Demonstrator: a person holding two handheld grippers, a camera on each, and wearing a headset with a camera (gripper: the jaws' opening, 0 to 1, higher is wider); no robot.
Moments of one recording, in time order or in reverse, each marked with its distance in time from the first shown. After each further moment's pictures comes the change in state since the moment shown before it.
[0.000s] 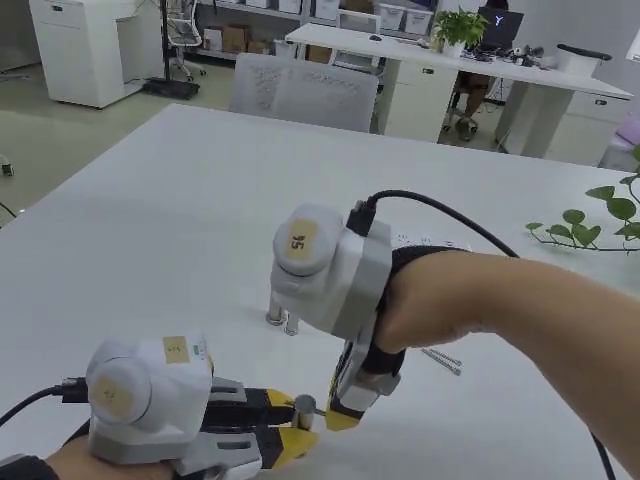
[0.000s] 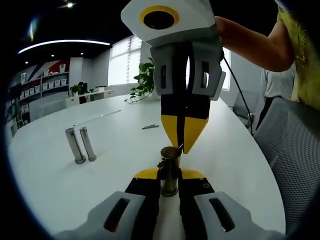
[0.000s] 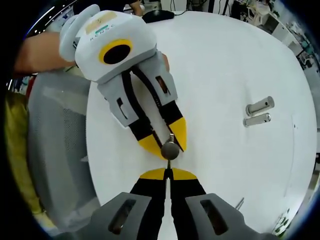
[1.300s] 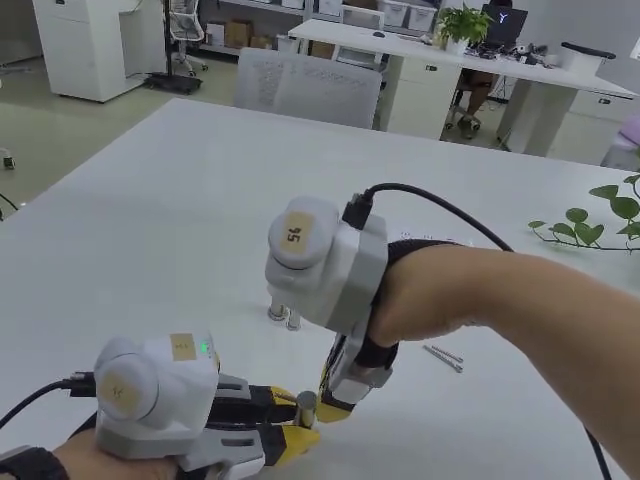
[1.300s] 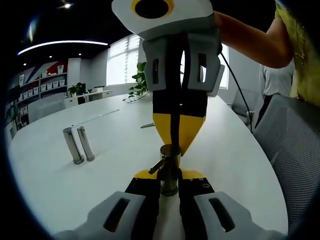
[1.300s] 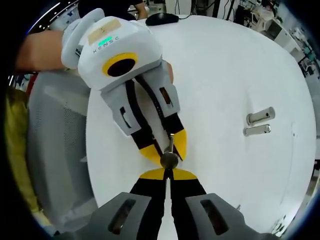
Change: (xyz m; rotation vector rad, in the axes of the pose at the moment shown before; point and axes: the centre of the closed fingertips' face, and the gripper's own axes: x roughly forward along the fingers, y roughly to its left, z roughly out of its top) left arm 0.003 -0.001 -0.003 0.016 0.009 -0.011; right arm 0.001 -0.001 0.011 -0.042 -0.024 -0.004
